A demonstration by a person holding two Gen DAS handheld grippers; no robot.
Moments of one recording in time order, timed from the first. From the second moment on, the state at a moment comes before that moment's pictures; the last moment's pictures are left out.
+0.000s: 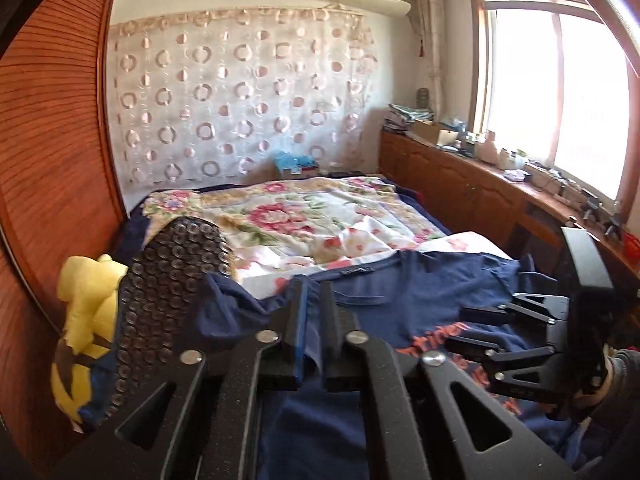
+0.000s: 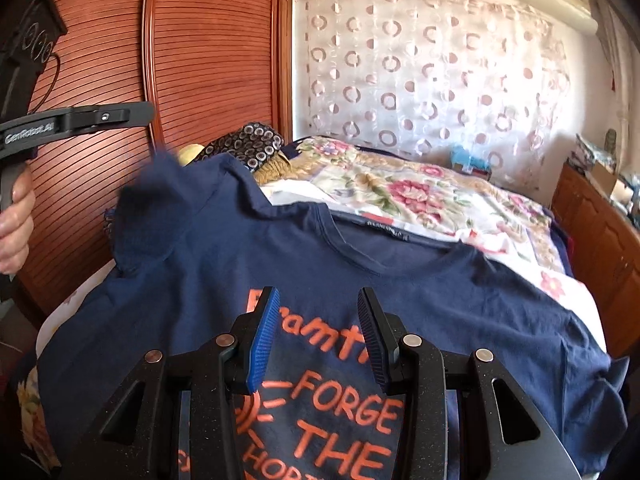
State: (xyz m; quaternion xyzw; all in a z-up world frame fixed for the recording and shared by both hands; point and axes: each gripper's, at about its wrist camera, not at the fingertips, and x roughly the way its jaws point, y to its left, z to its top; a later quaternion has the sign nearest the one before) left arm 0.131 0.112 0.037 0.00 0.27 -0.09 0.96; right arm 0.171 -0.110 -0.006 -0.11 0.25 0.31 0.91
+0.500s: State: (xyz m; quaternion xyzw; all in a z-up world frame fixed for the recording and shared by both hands) left arm 0.082 0.156 -0.017 0.00 0.30 -0.04 0.95; right arm 0.201 -0.053 -0.019 -0.09 0.29 0.40 0.87
